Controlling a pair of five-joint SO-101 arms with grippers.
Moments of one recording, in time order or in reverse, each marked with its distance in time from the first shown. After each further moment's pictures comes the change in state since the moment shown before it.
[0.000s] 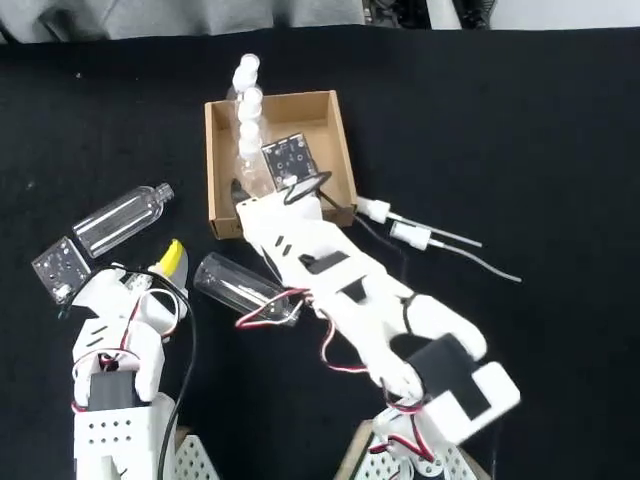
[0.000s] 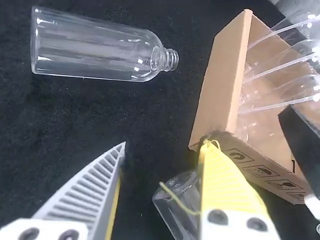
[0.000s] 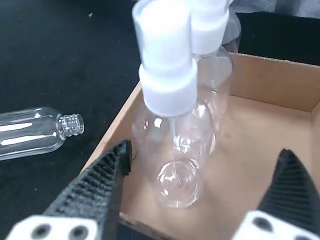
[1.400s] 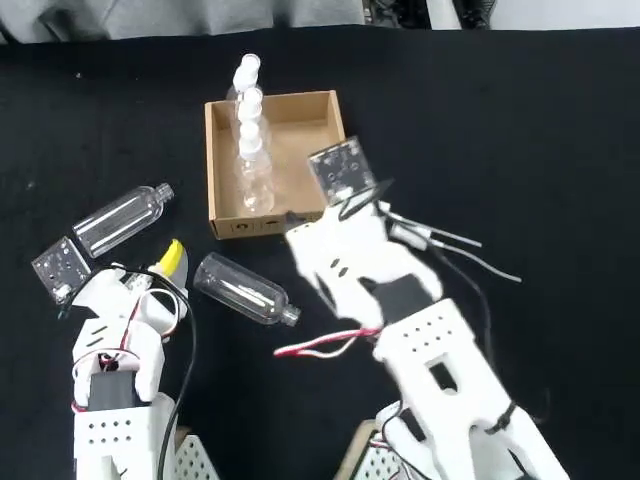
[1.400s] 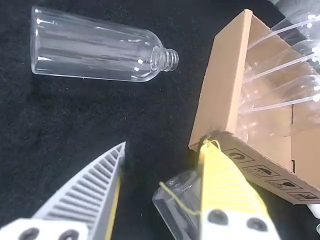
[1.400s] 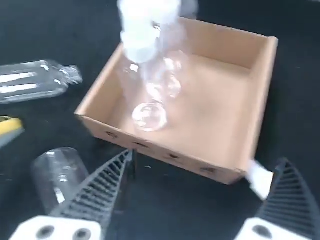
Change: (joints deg) left arm 0.0 0.0 0.0 0.0 0.0; right arm 6.6 -44.6 3.3 55.1 5.5
